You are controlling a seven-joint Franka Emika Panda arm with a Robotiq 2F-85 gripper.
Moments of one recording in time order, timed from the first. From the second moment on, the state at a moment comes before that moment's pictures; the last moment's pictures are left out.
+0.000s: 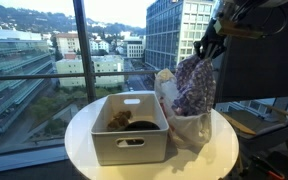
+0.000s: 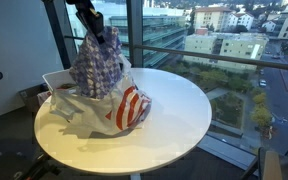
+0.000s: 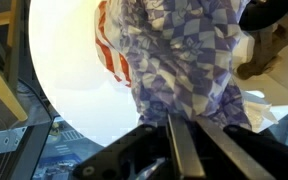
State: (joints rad) arm -0.04 -0.59 0.14 -2.56 -0.04 2.35 0.51
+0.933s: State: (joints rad) arm 0.05 -0.33 0.21 -2.54 -0.03 2.49 0.48
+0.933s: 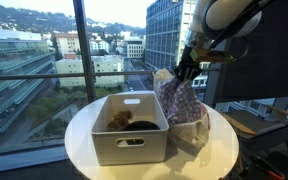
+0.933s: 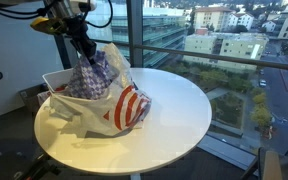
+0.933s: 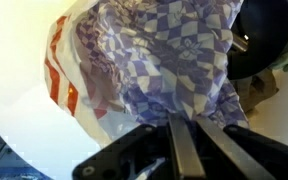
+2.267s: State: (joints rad) arm 0.06 -0.01 0.19 -2.37 -0.35 2.30 0.52
